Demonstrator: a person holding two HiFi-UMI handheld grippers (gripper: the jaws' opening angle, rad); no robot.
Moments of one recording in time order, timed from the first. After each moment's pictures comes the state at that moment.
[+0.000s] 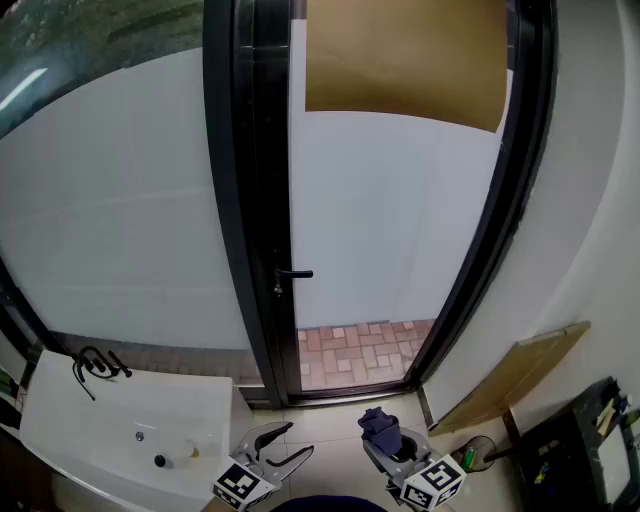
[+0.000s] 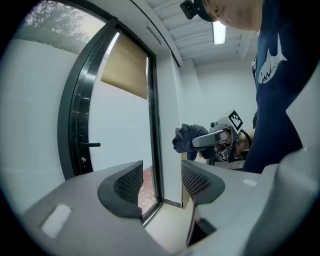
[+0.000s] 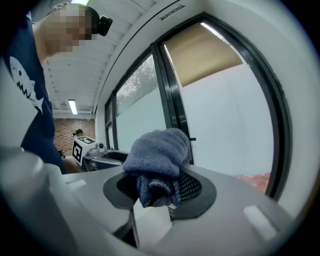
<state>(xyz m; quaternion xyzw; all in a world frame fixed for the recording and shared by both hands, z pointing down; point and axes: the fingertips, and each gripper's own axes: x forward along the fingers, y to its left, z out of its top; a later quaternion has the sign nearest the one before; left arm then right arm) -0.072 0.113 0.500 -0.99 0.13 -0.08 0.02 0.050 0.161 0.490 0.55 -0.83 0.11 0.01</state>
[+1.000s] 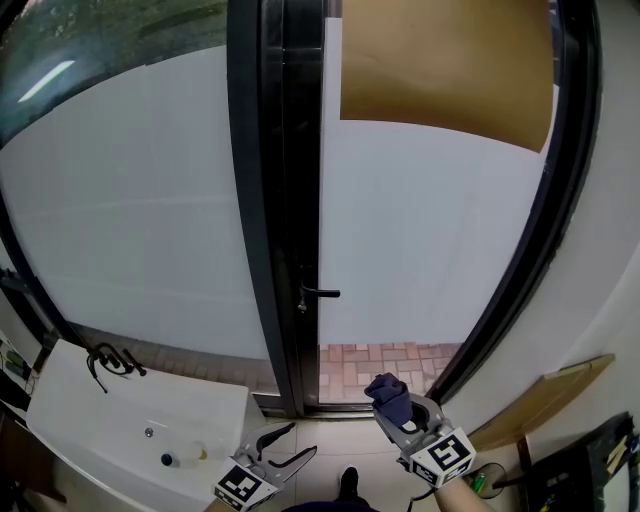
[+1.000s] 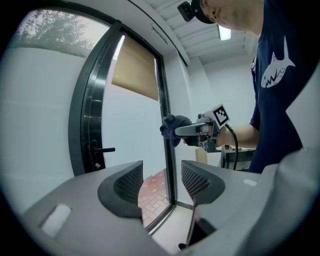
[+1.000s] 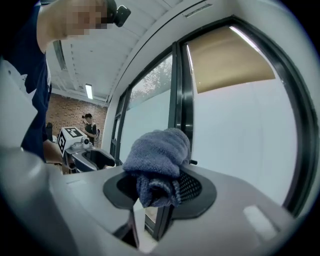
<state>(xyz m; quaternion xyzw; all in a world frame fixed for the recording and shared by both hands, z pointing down) -0.068 0.045 0.476 -0.98 0.19 -0.07 0.03 0.076 0.030 0.434 0.51 -0.86 -0.03 0.06</state>
